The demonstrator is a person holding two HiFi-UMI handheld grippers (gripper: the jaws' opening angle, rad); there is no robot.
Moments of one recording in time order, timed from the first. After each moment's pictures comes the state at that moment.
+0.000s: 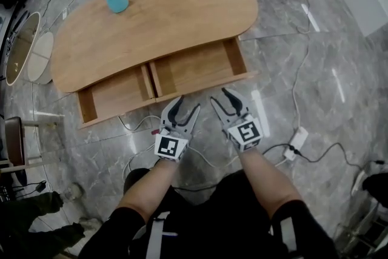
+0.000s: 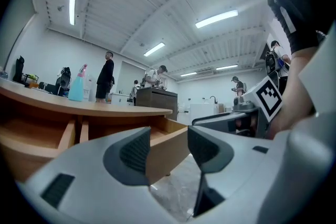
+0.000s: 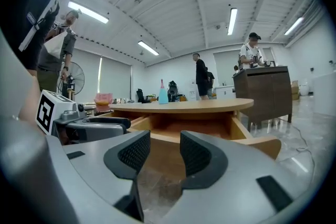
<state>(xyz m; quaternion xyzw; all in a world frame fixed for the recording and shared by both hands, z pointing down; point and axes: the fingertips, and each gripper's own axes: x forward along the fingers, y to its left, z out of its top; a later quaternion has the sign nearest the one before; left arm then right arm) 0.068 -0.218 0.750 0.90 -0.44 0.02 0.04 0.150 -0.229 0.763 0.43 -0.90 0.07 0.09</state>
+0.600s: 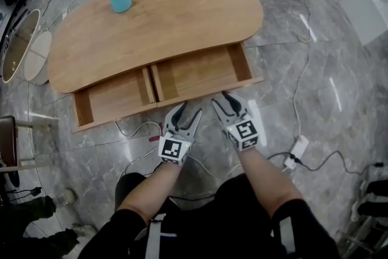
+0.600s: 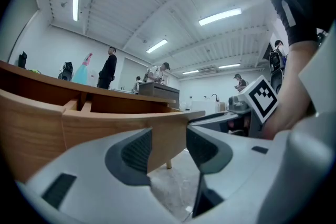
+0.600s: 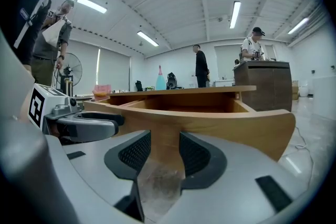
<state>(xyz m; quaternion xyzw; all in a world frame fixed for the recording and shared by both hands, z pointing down) 0.065 -0.227 0.803 0.89 -0.45 0.03 0.06 0.150 -0.255 0.823 0.44 -0.88 0.08 0.12</state>
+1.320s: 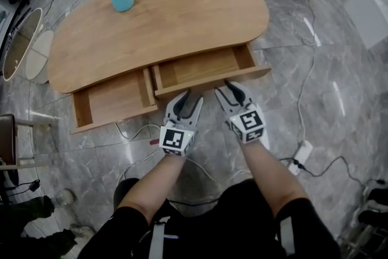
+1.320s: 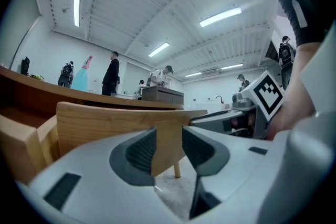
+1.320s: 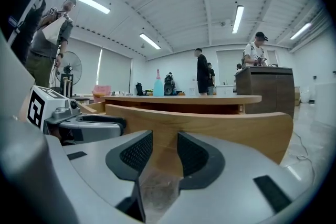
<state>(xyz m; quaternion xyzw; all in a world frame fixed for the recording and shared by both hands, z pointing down) 0.066 -0.275 0.789 0.88 -0.47 0.01 0.04 0.149 -0.301 0.800 0.45 -0.89 0.05 0.12</state>
